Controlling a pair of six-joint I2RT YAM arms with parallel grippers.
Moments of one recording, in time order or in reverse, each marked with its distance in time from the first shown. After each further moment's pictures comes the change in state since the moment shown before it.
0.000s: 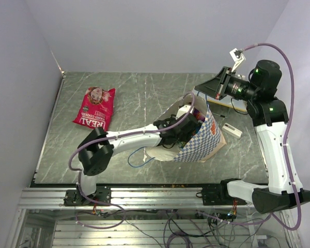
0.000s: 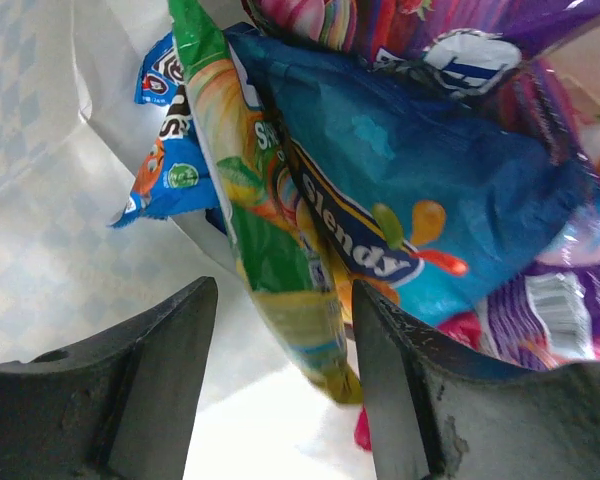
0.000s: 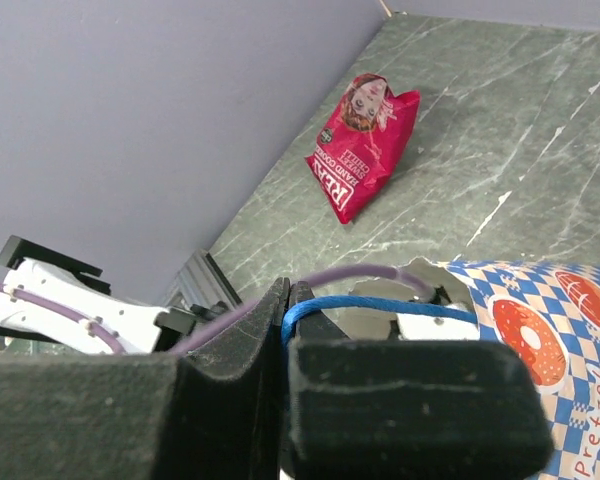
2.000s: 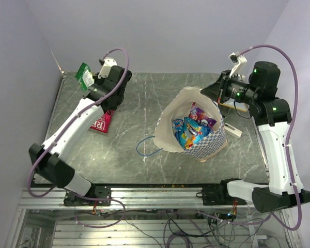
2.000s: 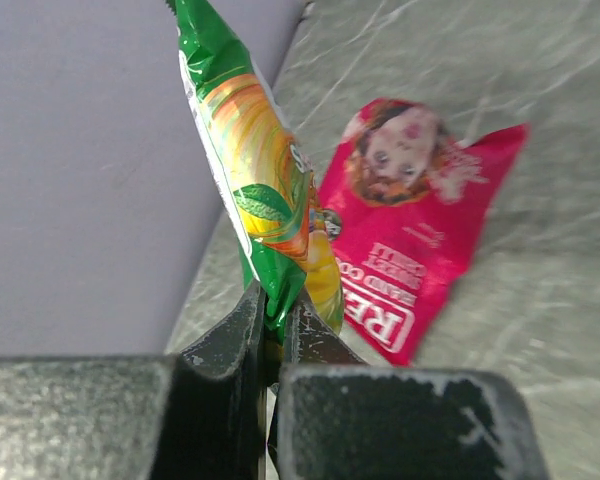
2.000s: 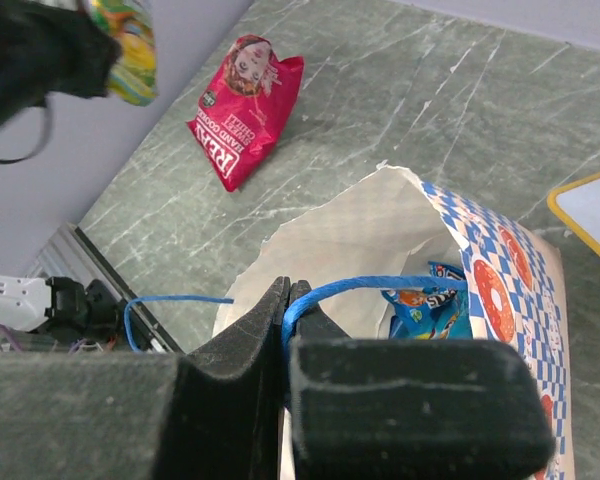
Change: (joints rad) left arm 0.560 -0.405 0.145 -0.513 -0.591 0.334; right arm 0.000 0.011 0.068 -0.226 0.179 -0.325
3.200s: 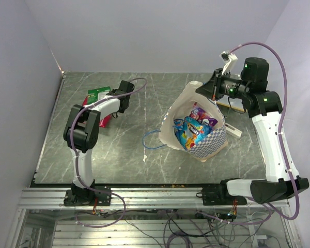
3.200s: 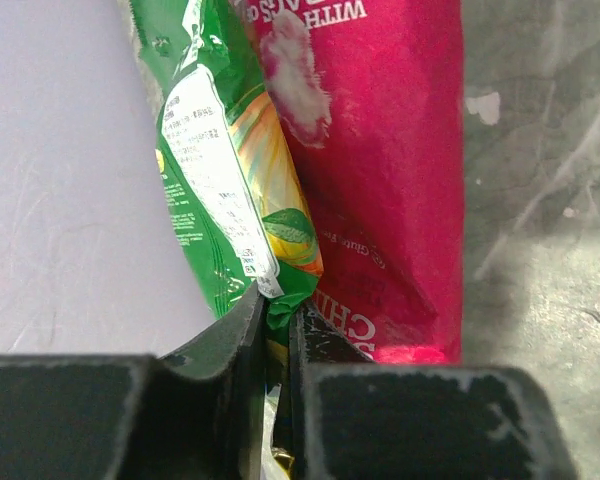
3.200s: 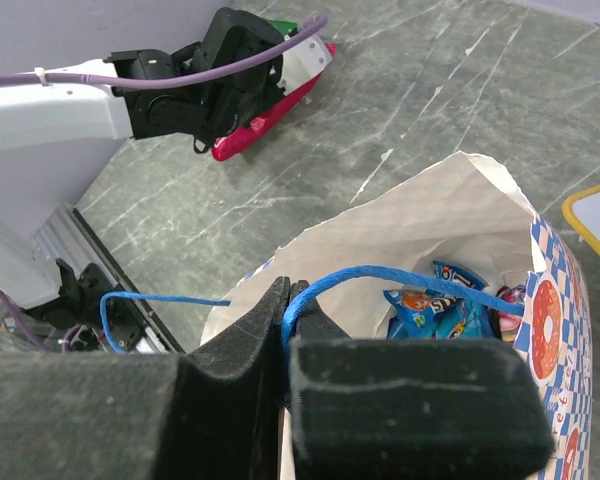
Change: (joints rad) left arm 0.196 0.553 -0.233 0.528 0.197 0.676; right arm 0.015 0.096 0.002 0.021 -0.039 -0.034
